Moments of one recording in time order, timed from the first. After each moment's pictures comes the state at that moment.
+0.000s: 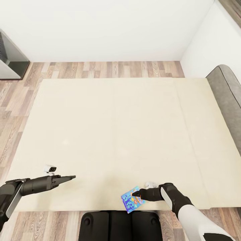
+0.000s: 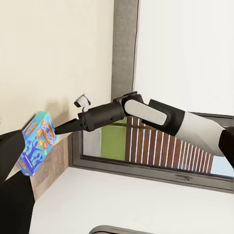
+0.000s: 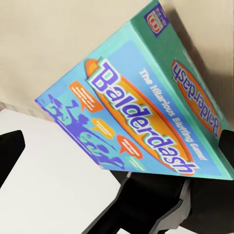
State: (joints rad) left arm -0.46 0.40 0.13 -1.08 0.27 0.80 -1.57; right arm -0.71 0.01 -0.05 -0.42 -0.03 0.66 0.57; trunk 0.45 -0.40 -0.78
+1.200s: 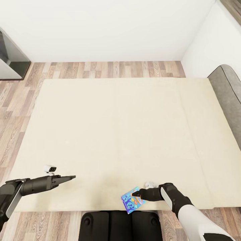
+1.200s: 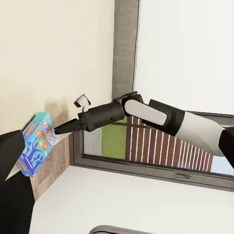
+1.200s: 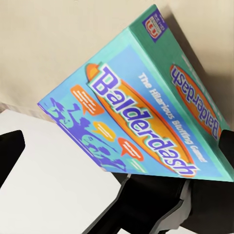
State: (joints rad) left arm -0.46 0.40 0.13 -1.08 0.27 0.80 -1.57; right arm -0.71 0.01 -0.05 -0.42 -0.03 0.66 0.57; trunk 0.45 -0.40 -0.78
